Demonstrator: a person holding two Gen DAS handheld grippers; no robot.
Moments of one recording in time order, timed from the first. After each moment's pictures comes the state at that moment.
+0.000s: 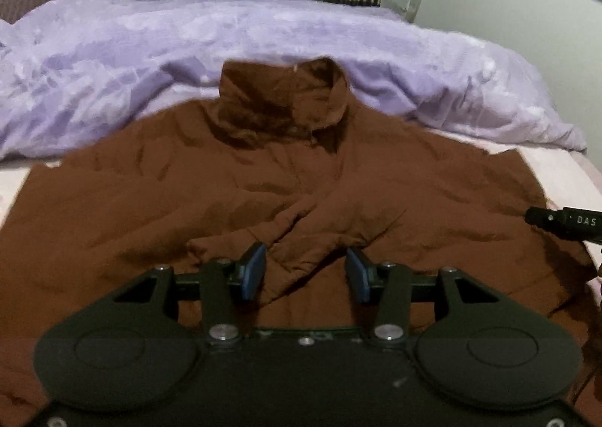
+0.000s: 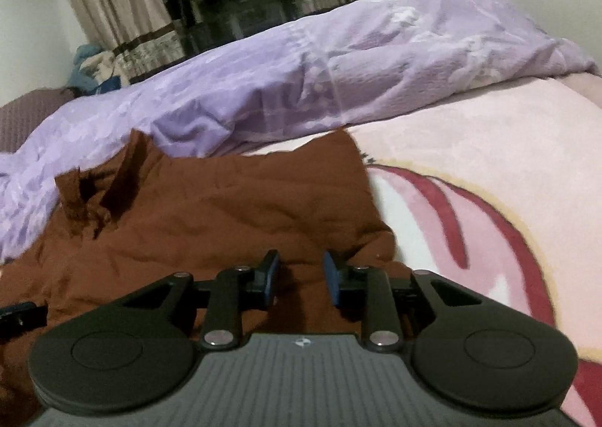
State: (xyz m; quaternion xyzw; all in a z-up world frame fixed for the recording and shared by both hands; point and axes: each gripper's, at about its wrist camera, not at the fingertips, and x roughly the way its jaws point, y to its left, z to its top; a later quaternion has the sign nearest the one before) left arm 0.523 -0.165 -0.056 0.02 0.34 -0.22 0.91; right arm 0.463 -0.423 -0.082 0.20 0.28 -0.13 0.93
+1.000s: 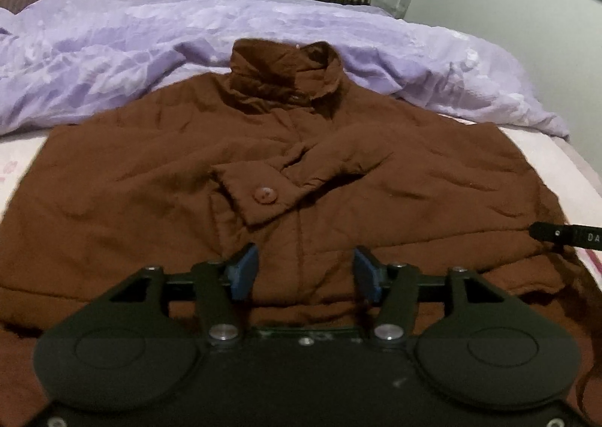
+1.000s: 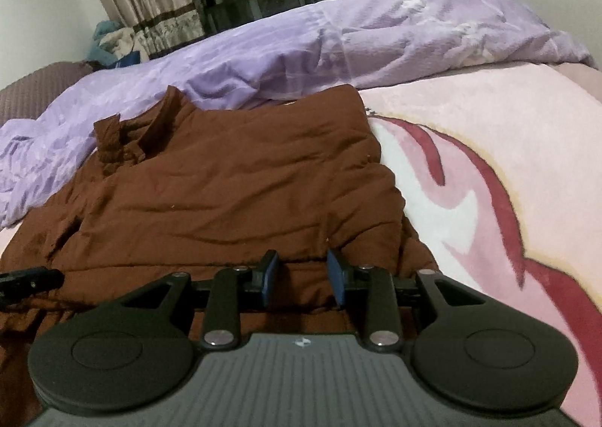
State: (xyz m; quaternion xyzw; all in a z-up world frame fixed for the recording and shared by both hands) left arm 0.474 -0.127 -0.067 0.01 0.35 -0.24 0.91; right arm 0.402 -0.396 -0.087 0.17 0.31 -0.09 0.93
